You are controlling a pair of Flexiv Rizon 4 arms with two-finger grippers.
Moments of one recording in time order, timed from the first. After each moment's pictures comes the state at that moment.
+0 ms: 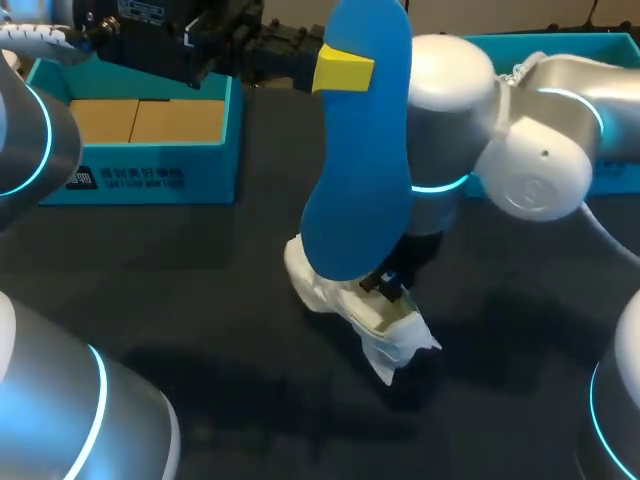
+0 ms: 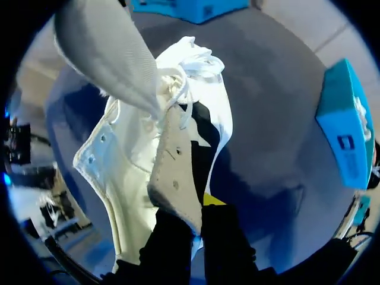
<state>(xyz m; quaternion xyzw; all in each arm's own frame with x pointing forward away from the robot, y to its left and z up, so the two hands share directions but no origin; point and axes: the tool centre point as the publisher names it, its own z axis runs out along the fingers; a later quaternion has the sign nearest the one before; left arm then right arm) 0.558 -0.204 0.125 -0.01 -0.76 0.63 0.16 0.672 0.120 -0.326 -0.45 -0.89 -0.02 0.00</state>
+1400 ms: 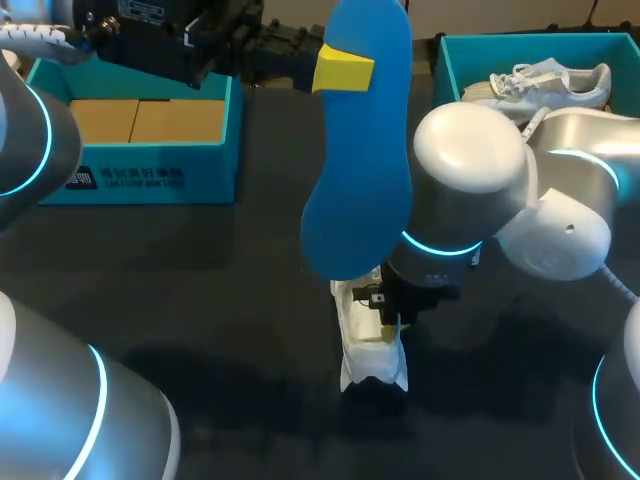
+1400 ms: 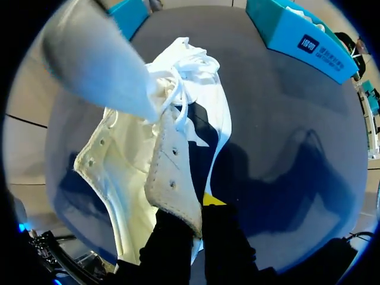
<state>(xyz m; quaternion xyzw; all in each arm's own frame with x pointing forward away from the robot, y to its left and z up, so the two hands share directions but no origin) 0.558 -0.204 0.125 -0.01 -0.76 0.63 0.16 0.650 0.134 -0.358 -0.69 -0.72 -0.07 0.00</state>
